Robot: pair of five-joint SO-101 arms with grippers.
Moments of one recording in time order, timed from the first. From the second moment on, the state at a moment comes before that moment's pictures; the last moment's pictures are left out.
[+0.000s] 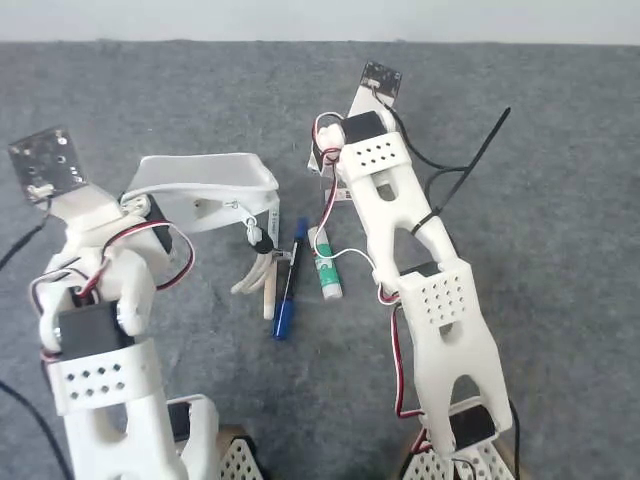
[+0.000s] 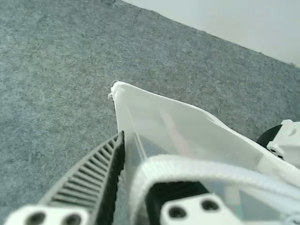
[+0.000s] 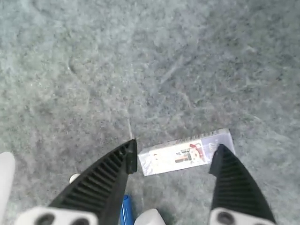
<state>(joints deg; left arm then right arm) -18.5 -56.0 44.2 61.3 16.5 -24.1 53.7 -54.5 78.9 -39.7</state>
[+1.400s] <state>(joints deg) -18.5 -56.0 44.2 61.3 16.5 -25.8 59.4 -58.9 92.0 -45.3</state>
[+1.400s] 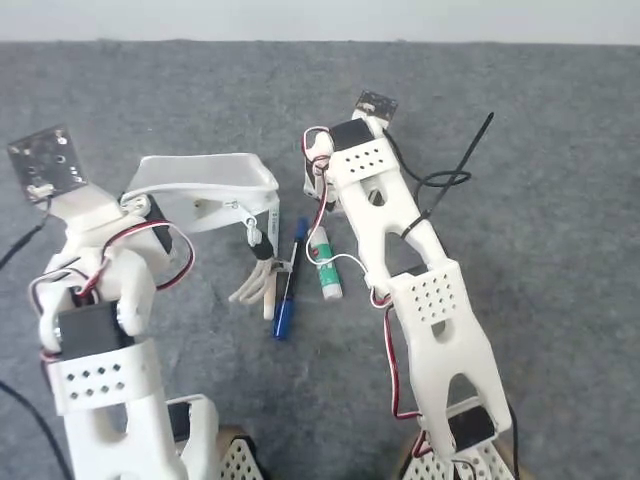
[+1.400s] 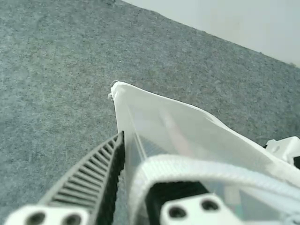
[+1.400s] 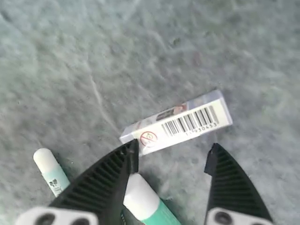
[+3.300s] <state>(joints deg) -18.5 -56.0 44.2 61.3 16.5 -20.0 69.4 -82.8 100.6 -43.6</state>
